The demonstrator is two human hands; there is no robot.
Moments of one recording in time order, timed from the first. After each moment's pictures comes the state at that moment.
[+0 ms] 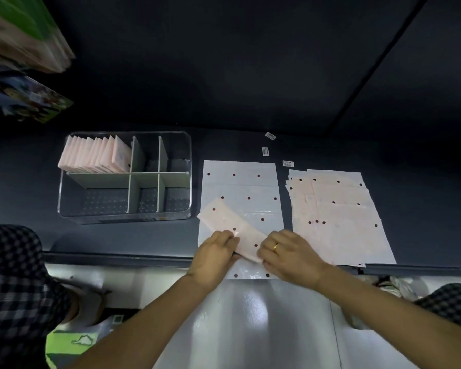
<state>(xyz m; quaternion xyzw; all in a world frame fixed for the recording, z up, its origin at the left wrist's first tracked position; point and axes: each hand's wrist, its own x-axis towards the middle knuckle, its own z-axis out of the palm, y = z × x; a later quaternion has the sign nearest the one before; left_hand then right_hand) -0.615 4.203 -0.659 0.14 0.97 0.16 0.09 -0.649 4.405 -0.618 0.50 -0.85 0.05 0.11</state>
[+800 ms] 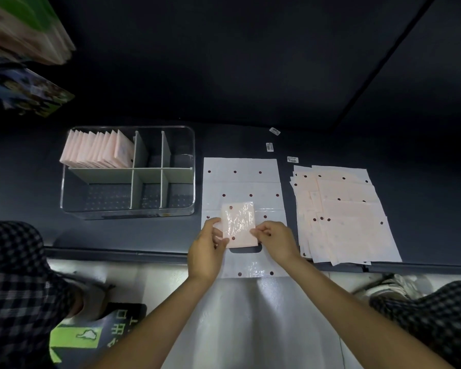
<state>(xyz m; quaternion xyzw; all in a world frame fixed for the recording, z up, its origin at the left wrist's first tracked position) -0.608 4.200 -0.658 -0.17 0.85 0.49 0.03 -0.663 4.363 -0.656 -0.06 -0.90 0.39 -0.20</state>
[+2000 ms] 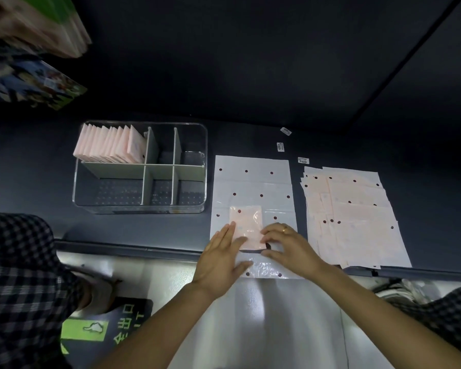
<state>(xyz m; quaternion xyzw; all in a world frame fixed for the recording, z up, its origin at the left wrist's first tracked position) -0.591 4.187 -0.679 0.10 0.96 0.24 0.11 -0.656 4.392 -0.661 0.23 -0.91 0.29 -0.18</state>
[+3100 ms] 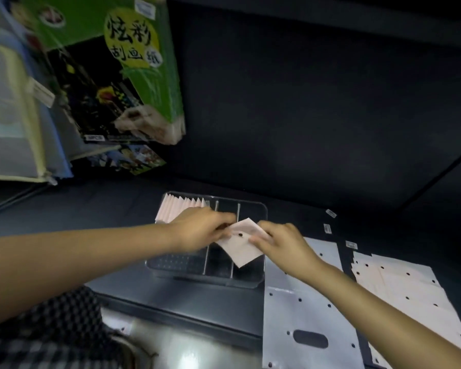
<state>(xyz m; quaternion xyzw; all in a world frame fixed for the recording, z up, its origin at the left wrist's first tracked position) -0.704 3.988 -0.495 0.17 0.97 0.15 0.10 -0.723 4.200 -0.498 0.27 -0.91 0.28 -0.11</state>
